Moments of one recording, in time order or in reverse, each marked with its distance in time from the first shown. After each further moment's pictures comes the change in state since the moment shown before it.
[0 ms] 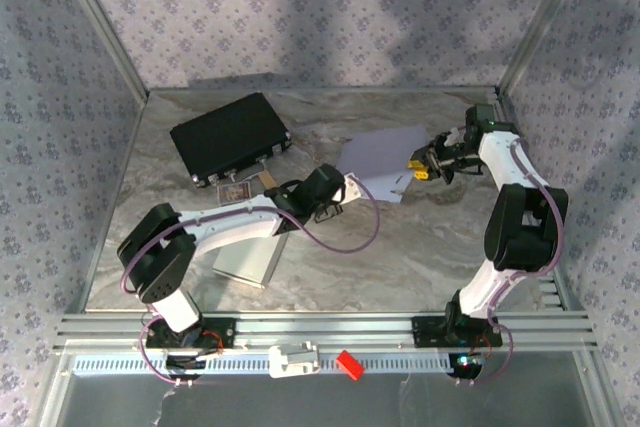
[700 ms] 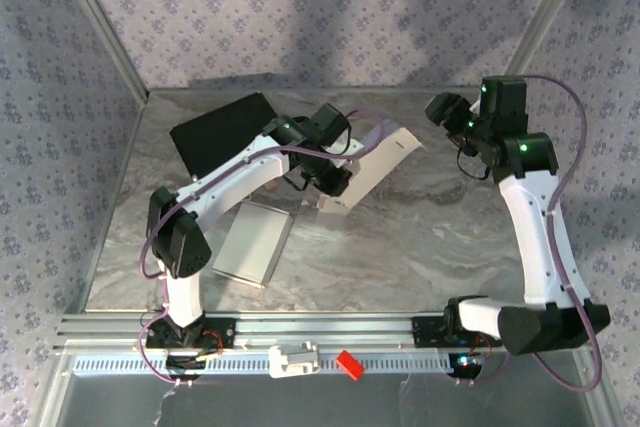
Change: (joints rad) left arm 0.141 0.204 0.723 -0.914 0.603 -0.566; right arm 0.222 -0.496 0.184 0.077 0.743 0.144
